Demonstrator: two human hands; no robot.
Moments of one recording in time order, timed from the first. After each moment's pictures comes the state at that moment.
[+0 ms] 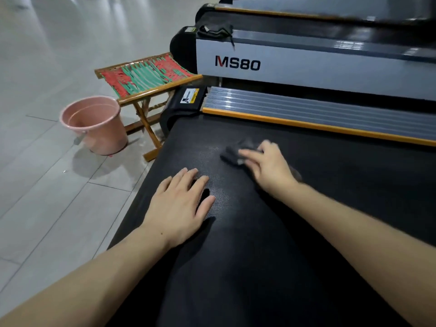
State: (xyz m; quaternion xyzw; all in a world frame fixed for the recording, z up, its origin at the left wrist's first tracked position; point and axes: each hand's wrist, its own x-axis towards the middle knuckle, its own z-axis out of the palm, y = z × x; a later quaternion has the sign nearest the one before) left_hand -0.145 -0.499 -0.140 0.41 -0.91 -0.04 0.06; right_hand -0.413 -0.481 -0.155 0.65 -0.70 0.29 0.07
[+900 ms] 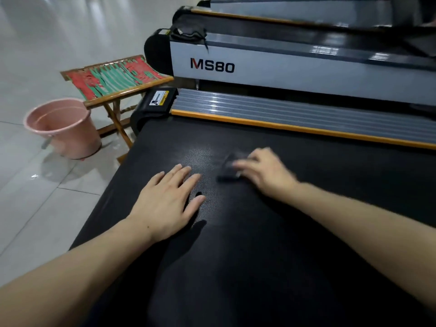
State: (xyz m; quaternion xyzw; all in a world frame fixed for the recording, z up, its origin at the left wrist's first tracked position) left_hand -0.192 -0.480 -0.125 0.34 -0.94 -0.01 0.05; right_hand -0.494 -0.419 -0.145 0.74 -0.63 0.21 0.10
